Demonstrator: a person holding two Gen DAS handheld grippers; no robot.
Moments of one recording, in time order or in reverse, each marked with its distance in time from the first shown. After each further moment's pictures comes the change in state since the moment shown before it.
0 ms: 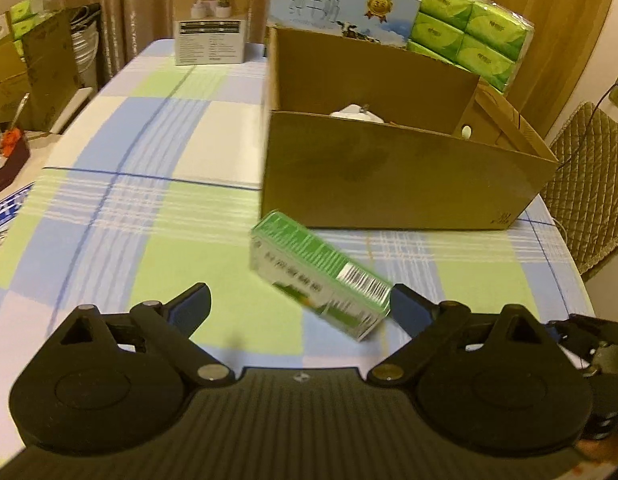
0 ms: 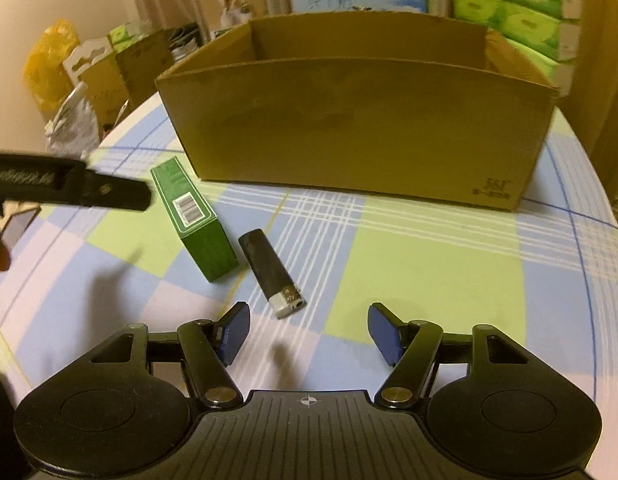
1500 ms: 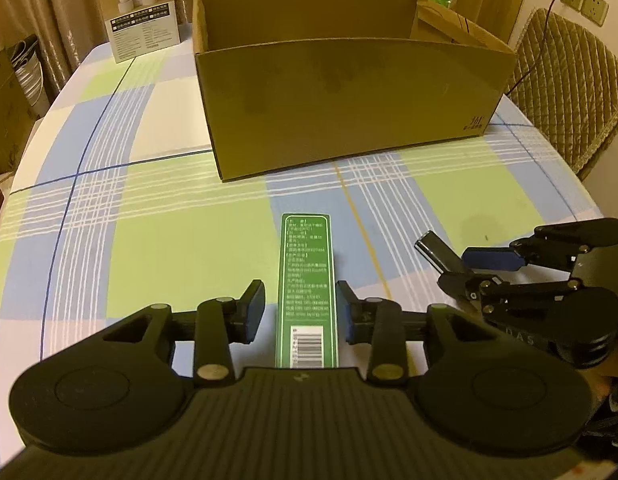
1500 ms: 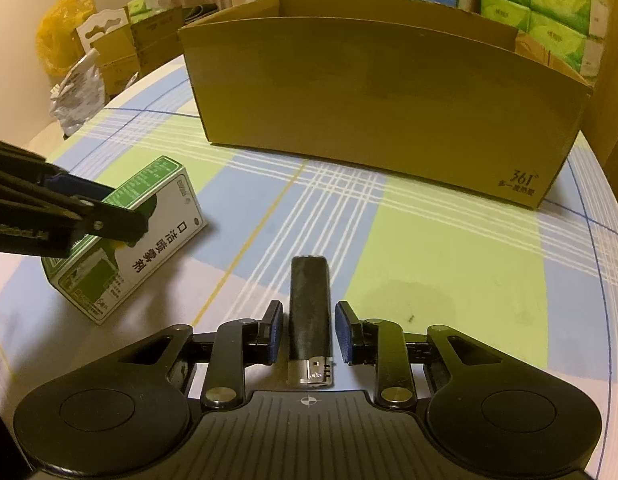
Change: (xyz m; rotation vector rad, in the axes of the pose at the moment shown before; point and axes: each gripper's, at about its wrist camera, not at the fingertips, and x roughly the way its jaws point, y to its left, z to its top) left arm 0.013 -0.013 -0.035 0.255 0.090 -0.028; right arm 0.018 0.018 -0.024 -0.096 0.002 -0.034
